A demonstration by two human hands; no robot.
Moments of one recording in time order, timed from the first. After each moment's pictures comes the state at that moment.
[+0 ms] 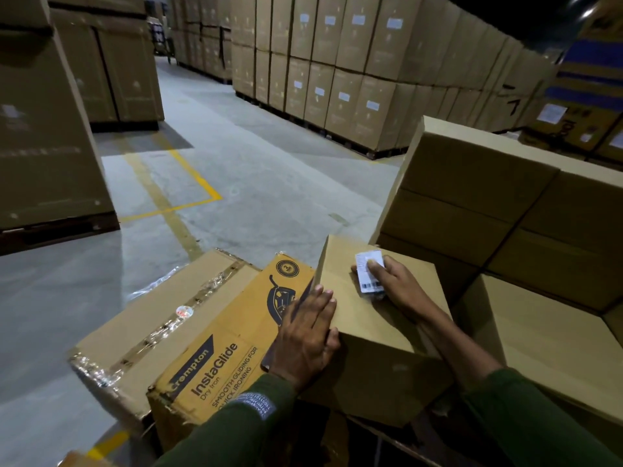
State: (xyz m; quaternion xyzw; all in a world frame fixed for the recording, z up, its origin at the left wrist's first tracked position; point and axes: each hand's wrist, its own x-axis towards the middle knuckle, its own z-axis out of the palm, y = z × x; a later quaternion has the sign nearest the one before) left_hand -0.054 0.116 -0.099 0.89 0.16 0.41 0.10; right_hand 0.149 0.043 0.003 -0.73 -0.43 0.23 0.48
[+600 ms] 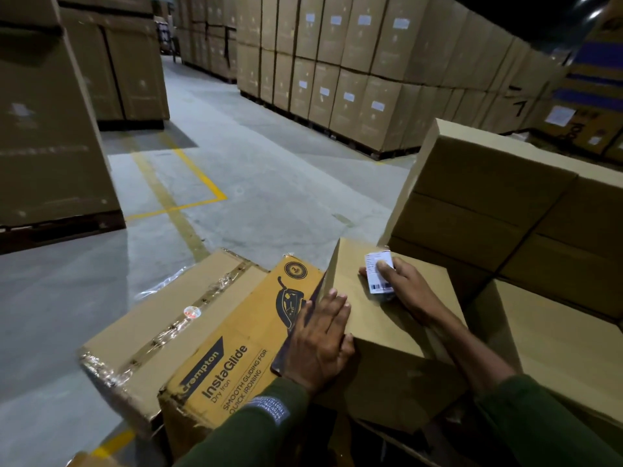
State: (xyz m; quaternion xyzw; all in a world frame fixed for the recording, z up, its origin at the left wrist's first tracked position) left_hand -0.055 0.117 -0.097 0.90 0.16 0.40 0.10; right_hand 0.147 0.050 0.006 -0.72 -0.44 0.25 0.47
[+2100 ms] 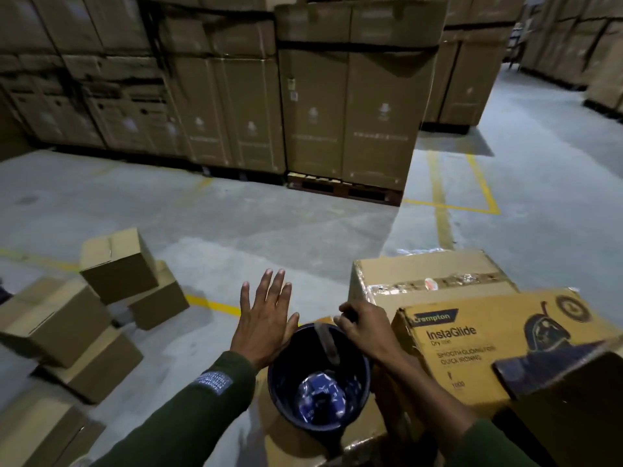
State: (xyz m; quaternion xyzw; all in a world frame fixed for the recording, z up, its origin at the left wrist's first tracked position) left_hand -0.479 -0.011 -0.108 0.68 0.72 0.06 -0.13; right_hand -0.261 0.070 -0.106 -0.47 -0.81 0.26 0.25
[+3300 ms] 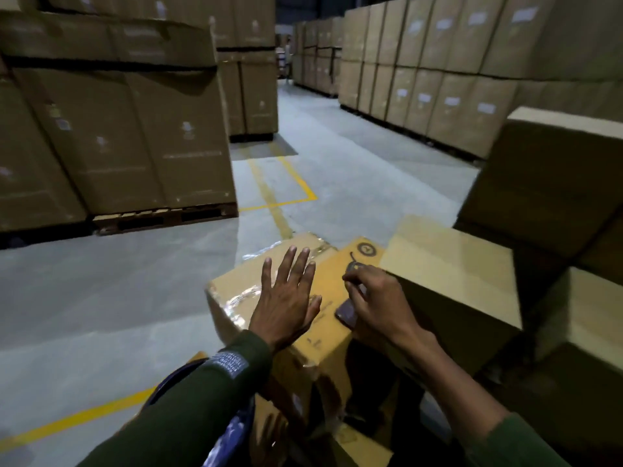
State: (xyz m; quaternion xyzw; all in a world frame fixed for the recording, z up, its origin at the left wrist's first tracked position) left_hand -0.229 0.057 -0.048 0.89 0.41 0.16 -0.12; right_hand -0.032 -0.013 -0.022 -0.63 -0.70 -0.03 0.34
